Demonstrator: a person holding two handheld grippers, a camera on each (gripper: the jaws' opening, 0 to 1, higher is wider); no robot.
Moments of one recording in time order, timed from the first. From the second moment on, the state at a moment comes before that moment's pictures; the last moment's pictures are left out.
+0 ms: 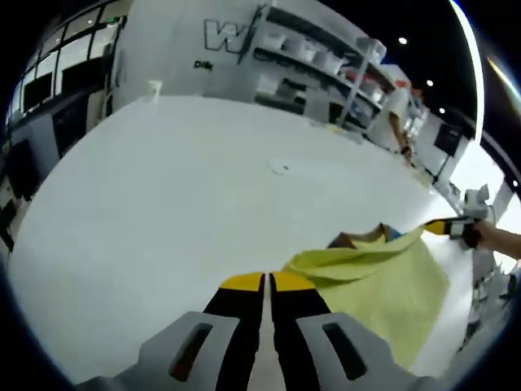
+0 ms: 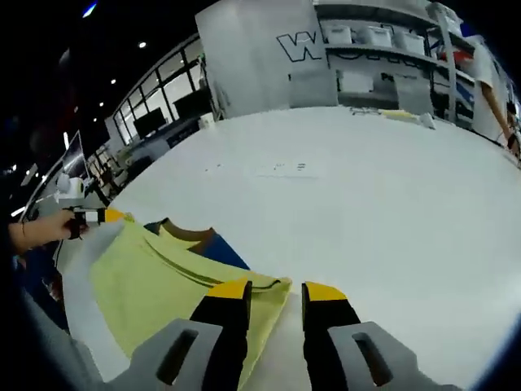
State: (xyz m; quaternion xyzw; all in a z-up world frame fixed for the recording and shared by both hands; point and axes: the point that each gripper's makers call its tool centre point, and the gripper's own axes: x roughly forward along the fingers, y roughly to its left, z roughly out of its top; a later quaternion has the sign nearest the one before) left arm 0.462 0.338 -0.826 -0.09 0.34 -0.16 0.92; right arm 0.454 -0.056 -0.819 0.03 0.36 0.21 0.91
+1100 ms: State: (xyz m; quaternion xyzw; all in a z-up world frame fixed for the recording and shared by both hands) left arm 0.434 0.339 -0.821 -0.06 0.34 -0.18 0.92; right arm 0.422 -0.051 -0.820 -0.01 0.37 0.23 0.90
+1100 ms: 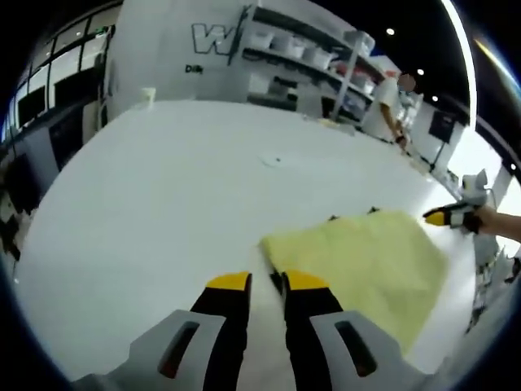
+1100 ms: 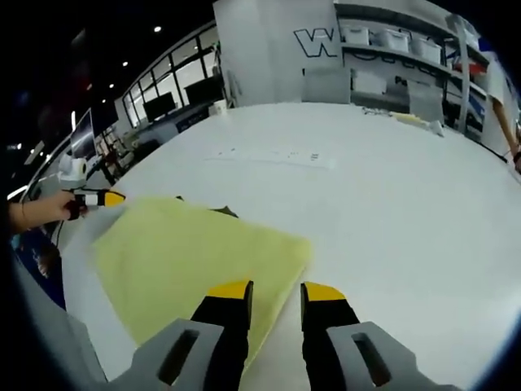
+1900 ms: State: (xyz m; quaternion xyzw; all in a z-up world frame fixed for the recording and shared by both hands) left arm 0.340 0.319 -0.804 -0.07 0.32 -0.24 0.91; right arm 0.347 -0.052 -0.819 -0.01 0.38 0.26 0.89
